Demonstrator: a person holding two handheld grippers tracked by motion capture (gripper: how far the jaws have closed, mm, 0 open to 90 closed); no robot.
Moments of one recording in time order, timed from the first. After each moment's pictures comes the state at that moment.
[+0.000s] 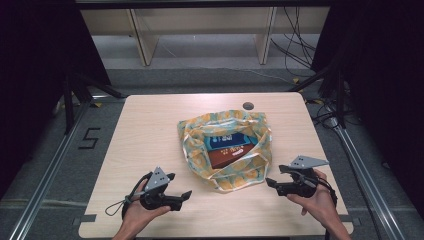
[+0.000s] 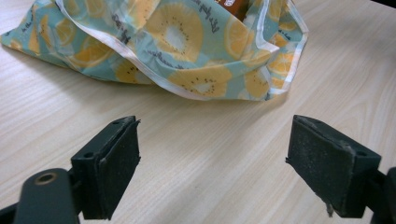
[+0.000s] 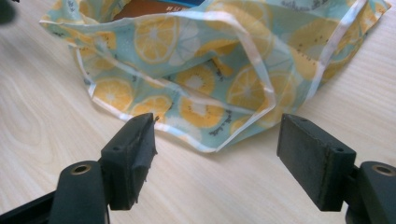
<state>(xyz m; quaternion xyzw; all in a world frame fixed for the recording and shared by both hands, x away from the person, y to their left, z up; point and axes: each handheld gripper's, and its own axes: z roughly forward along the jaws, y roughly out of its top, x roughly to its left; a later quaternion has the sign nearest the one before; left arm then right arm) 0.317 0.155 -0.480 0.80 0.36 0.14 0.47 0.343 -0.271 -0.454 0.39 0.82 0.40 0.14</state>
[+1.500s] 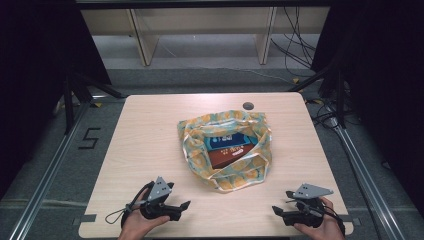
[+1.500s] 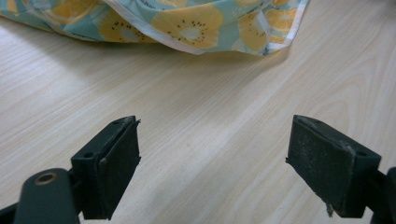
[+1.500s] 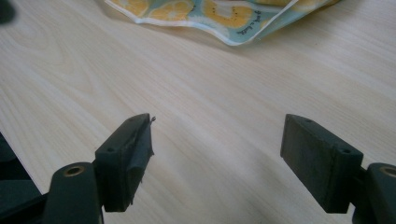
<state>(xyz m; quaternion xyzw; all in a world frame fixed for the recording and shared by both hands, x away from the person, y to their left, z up) 0.303 0.156 -0.498 0.82 0.35 0.15 0.43 0.289 -0.286 -0.495 0.39 0.84 0.36 0.13</state>
